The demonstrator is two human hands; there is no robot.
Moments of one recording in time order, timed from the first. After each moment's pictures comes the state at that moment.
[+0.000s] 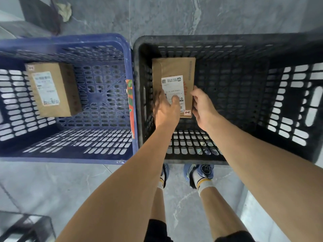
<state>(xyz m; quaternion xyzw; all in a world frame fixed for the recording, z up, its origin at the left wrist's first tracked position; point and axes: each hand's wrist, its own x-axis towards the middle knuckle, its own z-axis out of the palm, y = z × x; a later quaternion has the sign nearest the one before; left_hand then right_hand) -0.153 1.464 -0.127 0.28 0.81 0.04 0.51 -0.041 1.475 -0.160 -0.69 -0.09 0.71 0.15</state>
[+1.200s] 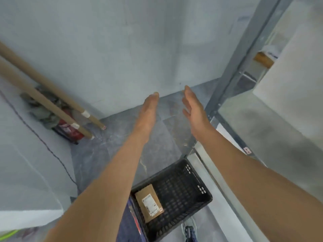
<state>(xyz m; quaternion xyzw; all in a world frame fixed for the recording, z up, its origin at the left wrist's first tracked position) -0.076 1.659 0.559 0.54 0.47 0.29 0.64 0.069 1.594 0.553 -0.62 -0.30 0.40 0.60</state>
